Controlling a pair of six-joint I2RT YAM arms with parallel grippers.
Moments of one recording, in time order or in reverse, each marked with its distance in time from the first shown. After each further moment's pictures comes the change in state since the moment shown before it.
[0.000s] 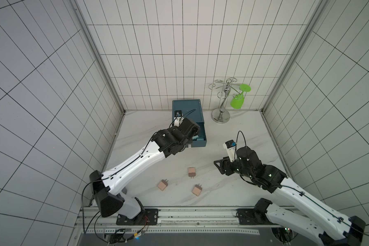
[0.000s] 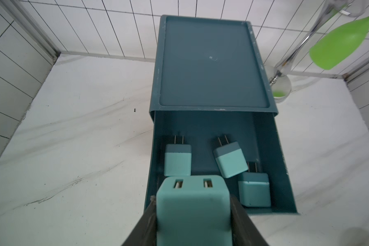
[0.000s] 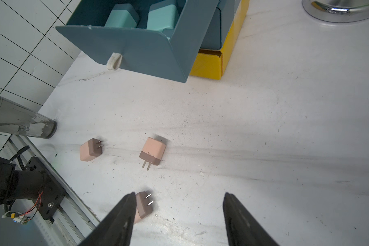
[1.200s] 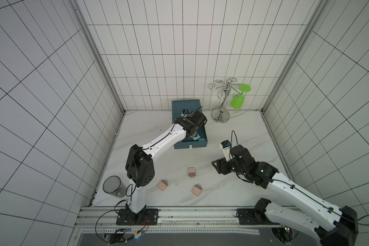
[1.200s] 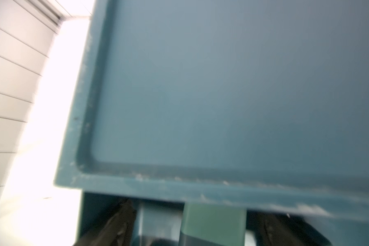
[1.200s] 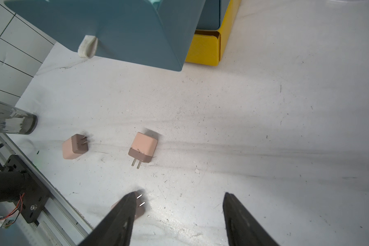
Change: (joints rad) left arm 0.090 0.406 0.244 -0.113 -0.035 -0.016; right arm 0.000 0.111 -0.002 0.018 0.010 0.000
